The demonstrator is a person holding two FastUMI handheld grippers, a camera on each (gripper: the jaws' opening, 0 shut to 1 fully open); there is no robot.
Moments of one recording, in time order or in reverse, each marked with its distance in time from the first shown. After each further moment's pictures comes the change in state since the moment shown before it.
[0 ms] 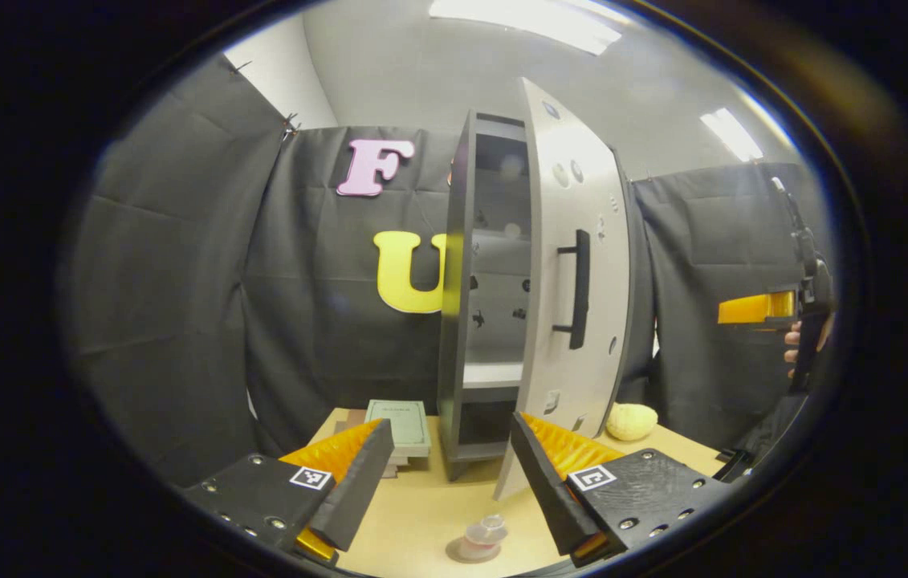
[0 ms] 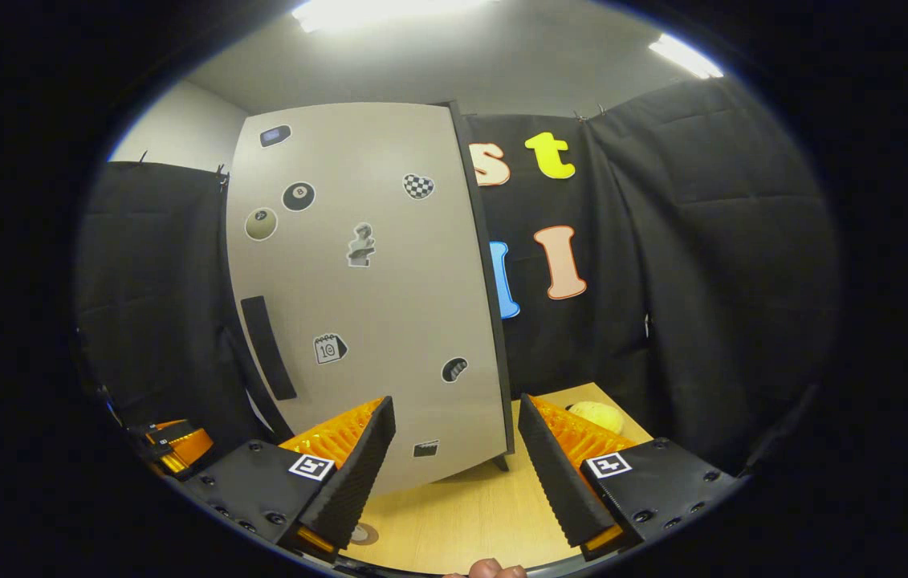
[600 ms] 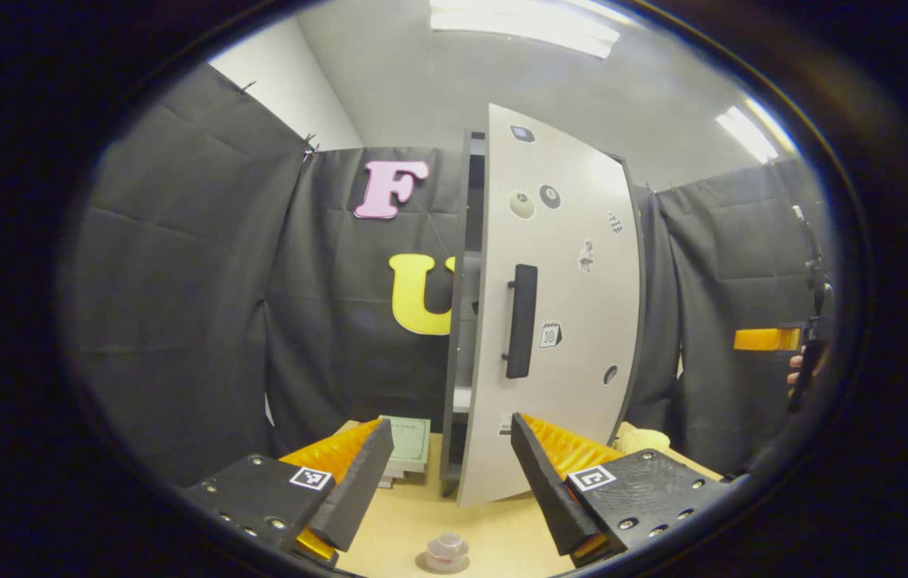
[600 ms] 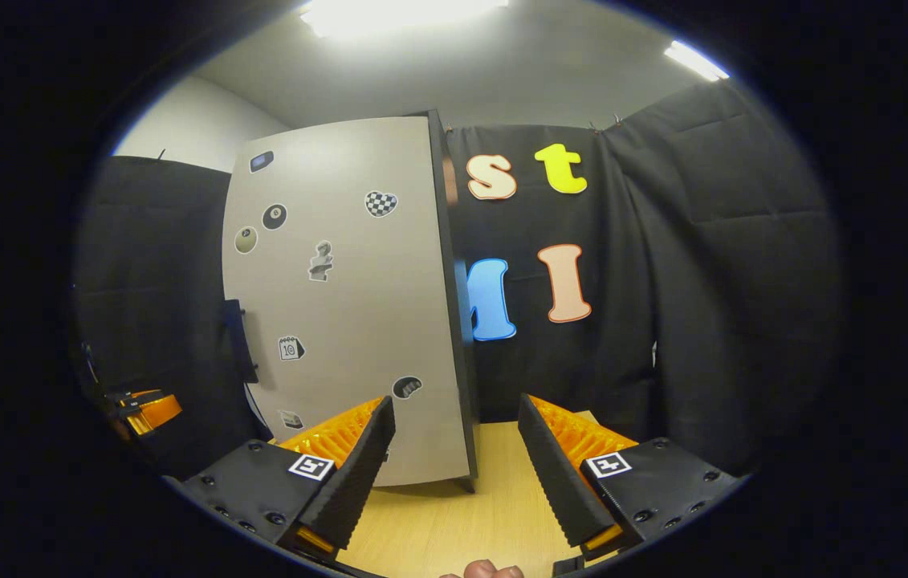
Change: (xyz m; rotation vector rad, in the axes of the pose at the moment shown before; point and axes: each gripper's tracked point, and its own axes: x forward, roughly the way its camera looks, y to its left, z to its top) left arm 0.002 -0.058 0.025 -0.005 -0.061 0.137; right arm 0.026 -0.086 0.027 -0.074 -0.075 0.113
